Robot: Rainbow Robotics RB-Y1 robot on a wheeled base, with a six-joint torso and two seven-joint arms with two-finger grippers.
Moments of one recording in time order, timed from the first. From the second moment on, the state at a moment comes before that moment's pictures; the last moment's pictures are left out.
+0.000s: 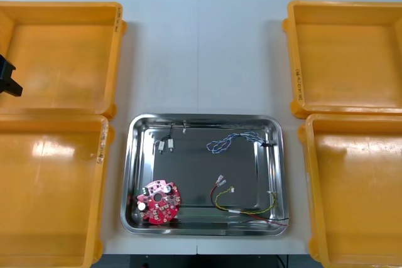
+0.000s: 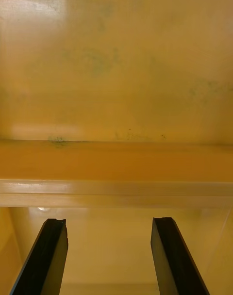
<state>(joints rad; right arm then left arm) -0.22 -0.89 -0.34 -2.13 -0.94 1.86 1.21 -0.57 1.20 -0.16 -1.67 1.20 1.64 -1.20</state>
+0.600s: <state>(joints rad) -0.22 -0.89 -0.34 -2.13 -0.94 1.86 1.21 -0.57 1.20 -0.16 -1.67 1.20 1.64 -1.20</state>
